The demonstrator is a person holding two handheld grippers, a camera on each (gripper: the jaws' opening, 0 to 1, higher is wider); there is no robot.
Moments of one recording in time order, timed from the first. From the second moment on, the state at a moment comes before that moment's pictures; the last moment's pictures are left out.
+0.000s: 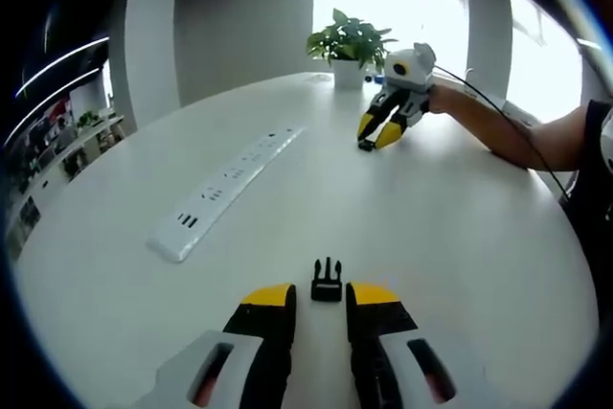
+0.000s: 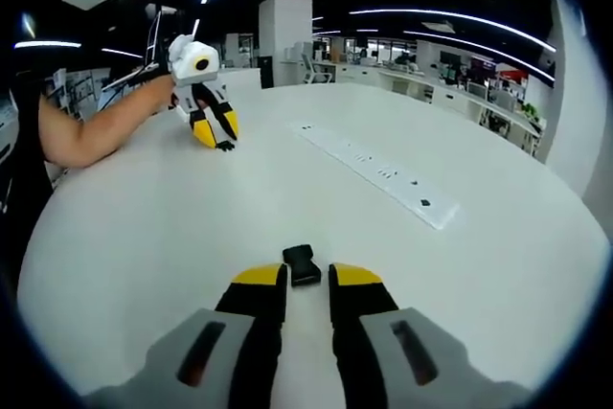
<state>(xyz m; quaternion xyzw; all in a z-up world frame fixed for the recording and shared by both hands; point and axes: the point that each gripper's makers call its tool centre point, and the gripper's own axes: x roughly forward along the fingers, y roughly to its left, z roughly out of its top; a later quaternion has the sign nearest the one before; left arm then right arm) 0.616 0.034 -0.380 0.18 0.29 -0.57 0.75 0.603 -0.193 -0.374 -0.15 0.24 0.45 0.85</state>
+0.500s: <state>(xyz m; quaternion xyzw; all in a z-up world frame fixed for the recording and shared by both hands) 0.611 0.030 -0.379 0.22 0.26 -0.59 0.74 0.604 -0.193 -0.374 -0.14 0.24 0.45 0.85</state>
